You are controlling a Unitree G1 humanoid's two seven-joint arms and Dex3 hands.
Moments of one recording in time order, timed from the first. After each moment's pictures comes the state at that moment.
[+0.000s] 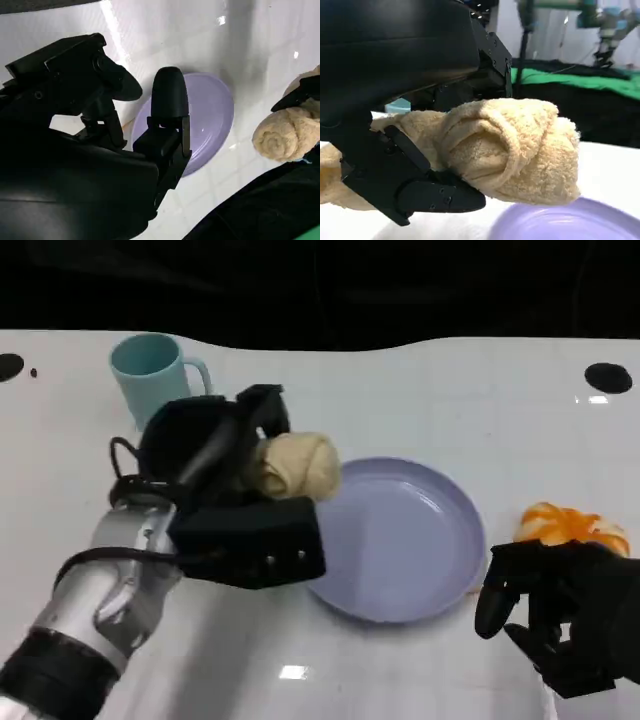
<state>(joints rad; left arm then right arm) -0.56 0.26 -0.43 0.38 0.72 -0.01 0.15 0.06 -0.42 0.15 -0.62 -0.17 0.59 0.42</state>
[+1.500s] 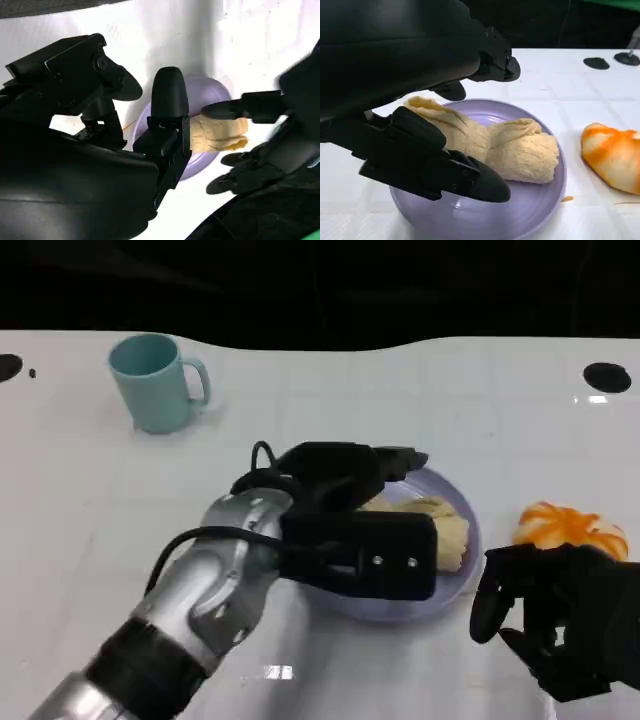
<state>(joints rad) -0.61 0.12 -0.54 0.25 0.65 0.14 -0.35 0.06 -0.42 0.17 -0.64 -0.17 0.60 0.42</state>
